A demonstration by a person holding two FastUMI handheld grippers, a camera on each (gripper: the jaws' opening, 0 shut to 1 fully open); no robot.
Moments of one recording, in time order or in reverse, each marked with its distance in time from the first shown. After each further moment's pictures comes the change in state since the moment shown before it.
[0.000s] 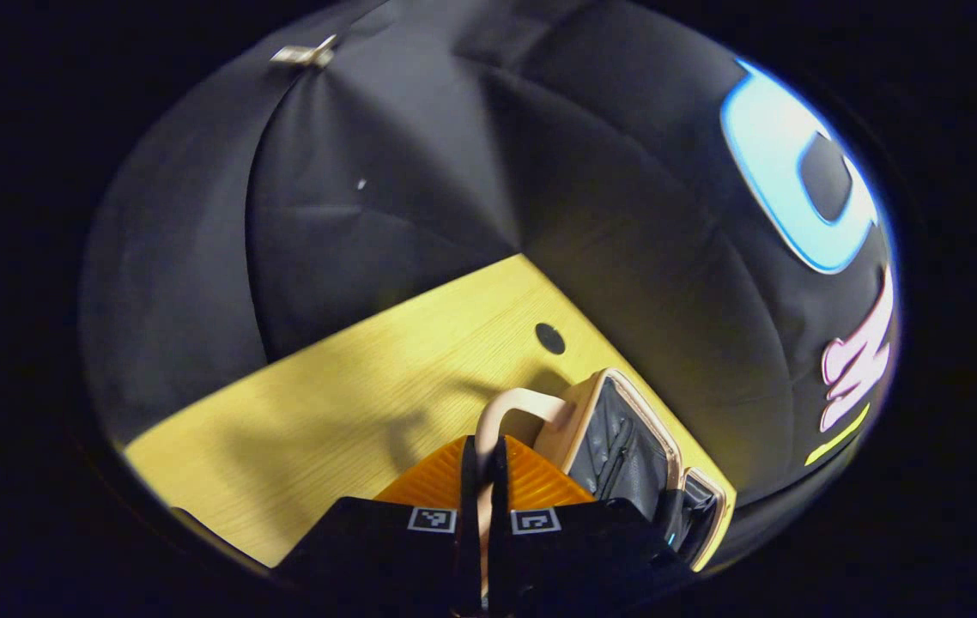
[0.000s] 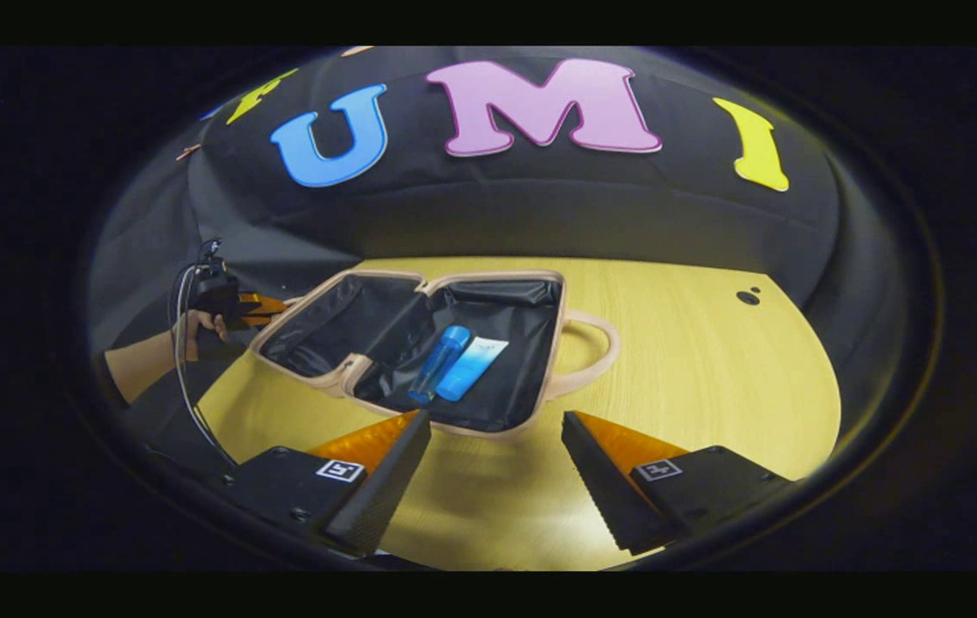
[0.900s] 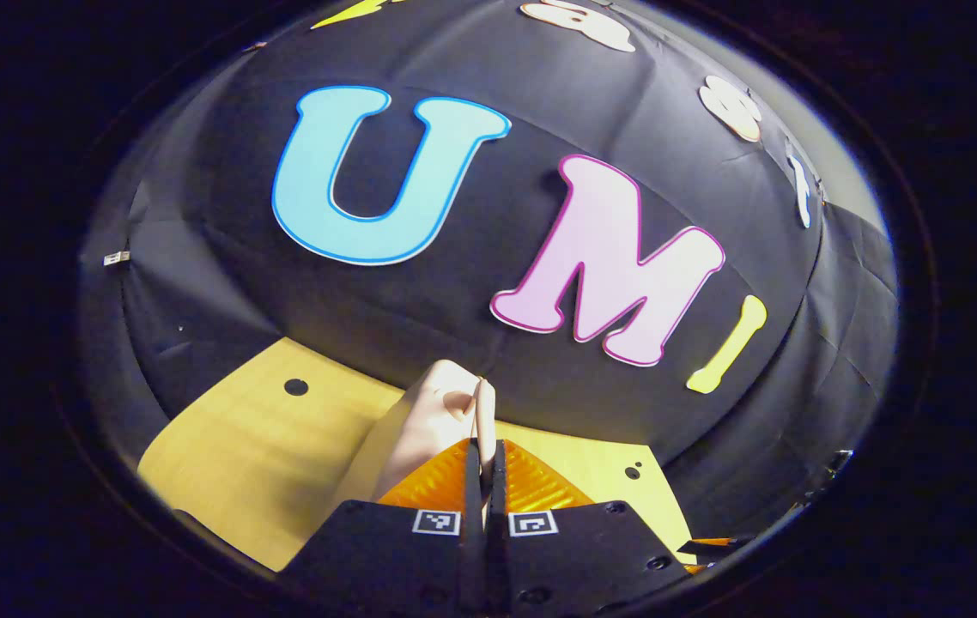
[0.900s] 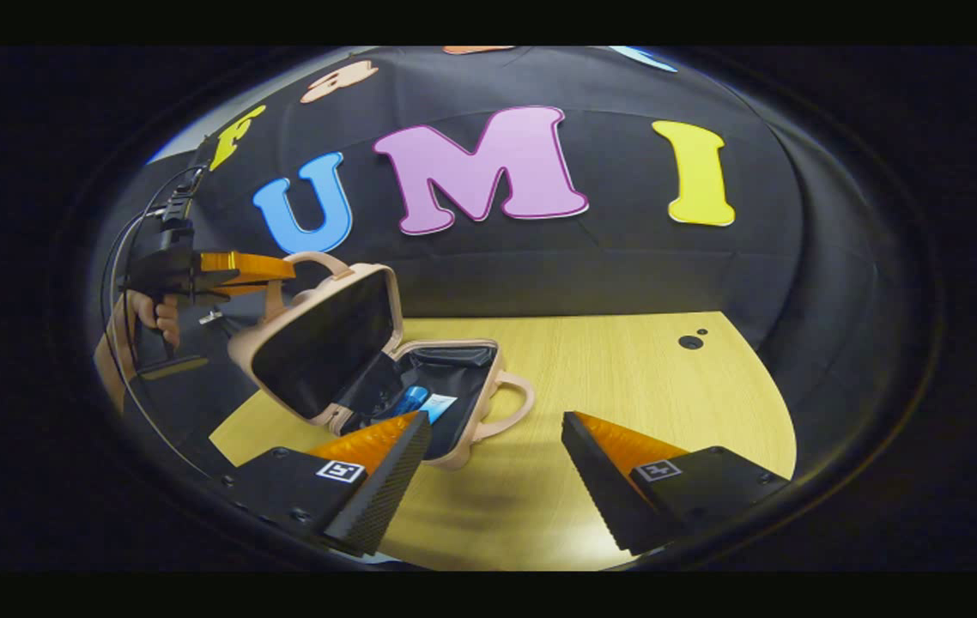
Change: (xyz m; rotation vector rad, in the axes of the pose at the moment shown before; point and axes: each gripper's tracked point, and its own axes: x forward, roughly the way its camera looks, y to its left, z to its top) left arm -0.209 -0.388 -0.079 0.319 -0.107 -0.353; right arm -0.069 -0.092 0.066 0.070 -0.160 -0.009
